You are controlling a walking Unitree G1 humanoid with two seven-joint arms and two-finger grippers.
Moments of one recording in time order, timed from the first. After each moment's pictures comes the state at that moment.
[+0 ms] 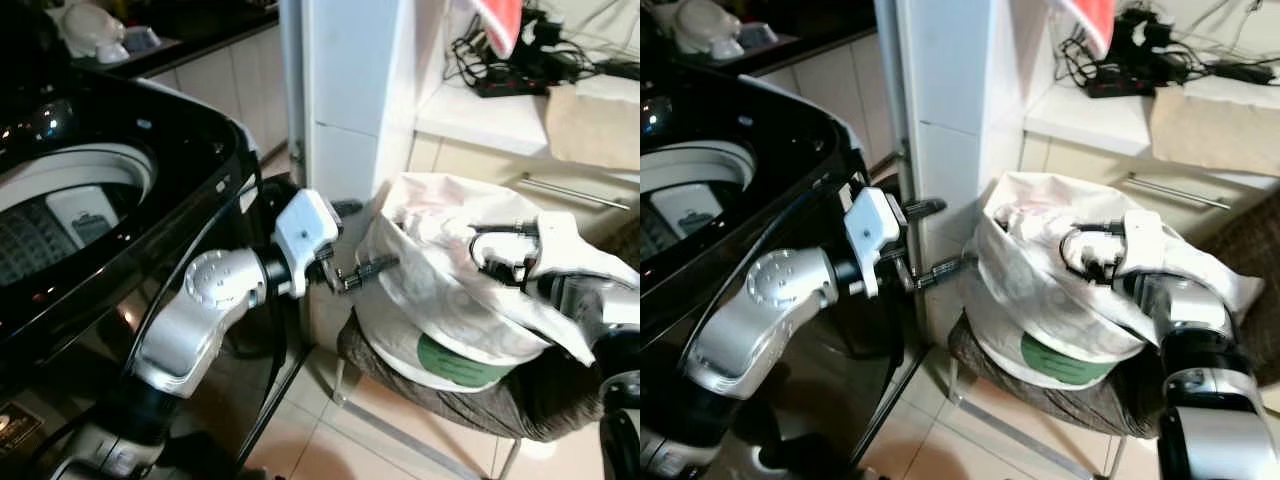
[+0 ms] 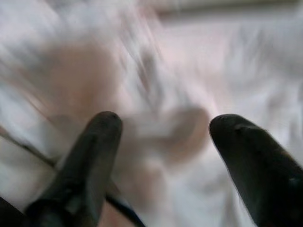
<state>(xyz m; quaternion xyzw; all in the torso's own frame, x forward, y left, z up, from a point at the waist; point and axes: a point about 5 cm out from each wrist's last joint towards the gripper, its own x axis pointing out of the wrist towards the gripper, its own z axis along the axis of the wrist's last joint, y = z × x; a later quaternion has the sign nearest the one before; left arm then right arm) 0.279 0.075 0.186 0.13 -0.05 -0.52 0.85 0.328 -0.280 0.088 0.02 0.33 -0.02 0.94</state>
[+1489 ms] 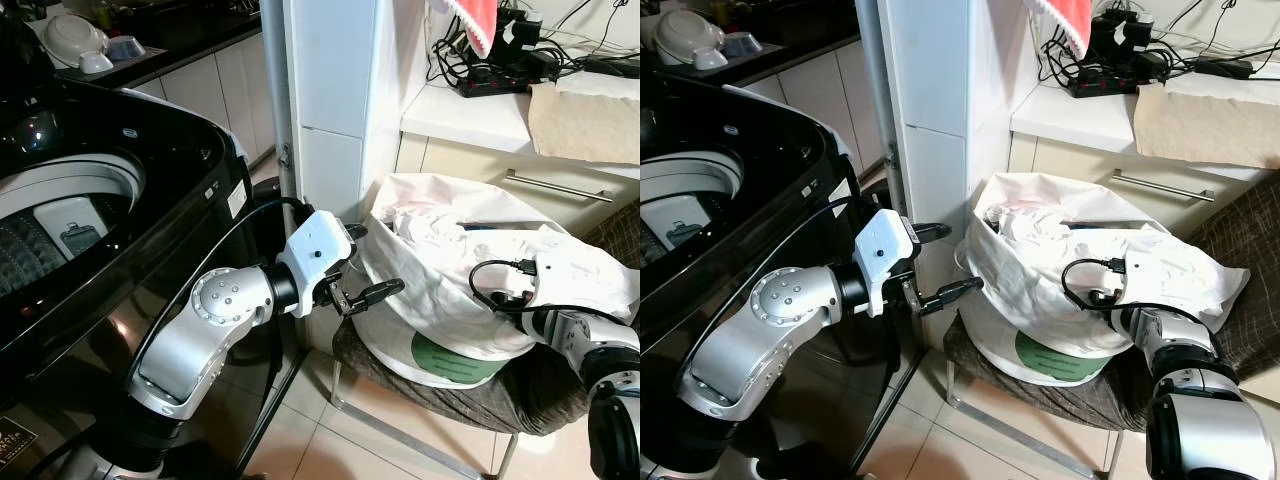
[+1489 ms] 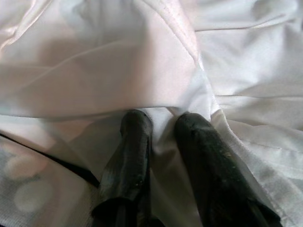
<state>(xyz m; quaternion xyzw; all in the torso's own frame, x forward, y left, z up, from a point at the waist) 0.267 0.068 0.182 0.13 -0.01 -0.51 0.85 0.312 -0.288 0.052 0.06 0.36 -0.05 0.93</state>
